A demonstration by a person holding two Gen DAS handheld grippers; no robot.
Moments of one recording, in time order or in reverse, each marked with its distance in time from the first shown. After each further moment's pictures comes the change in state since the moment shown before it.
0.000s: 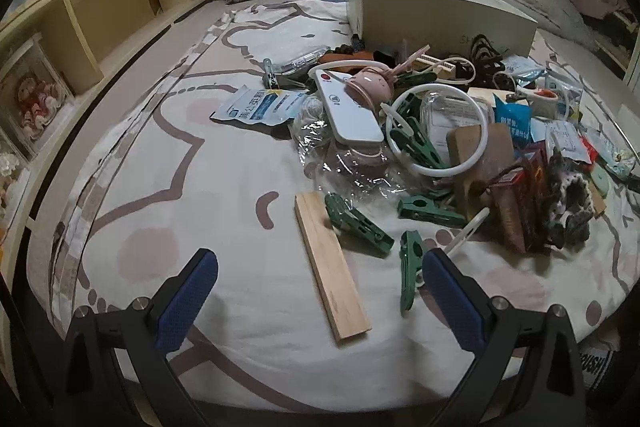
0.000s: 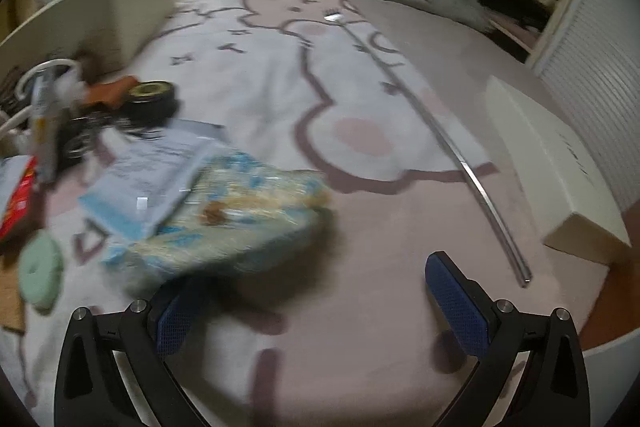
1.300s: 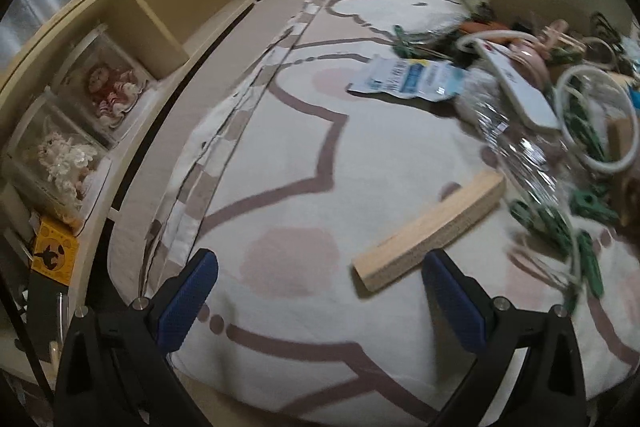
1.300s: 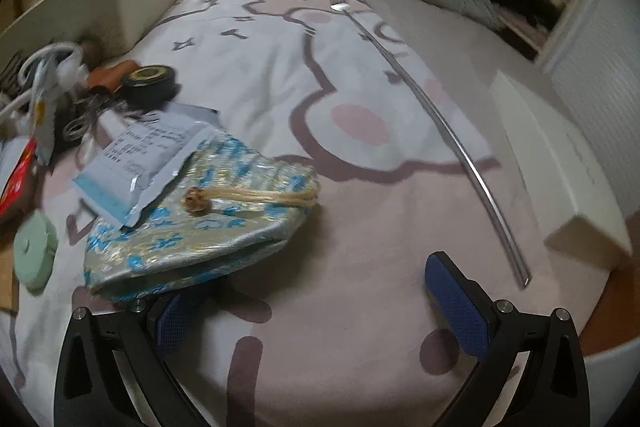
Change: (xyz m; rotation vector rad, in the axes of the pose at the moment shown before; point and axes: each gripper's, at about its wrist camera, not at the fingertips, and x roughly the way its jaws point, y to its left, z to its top) left arm 0.030 0.068 0.009 -0.009 0.088 0.365; right arm 0.001 0.001 -0.002 -0.069 0.029 0.031
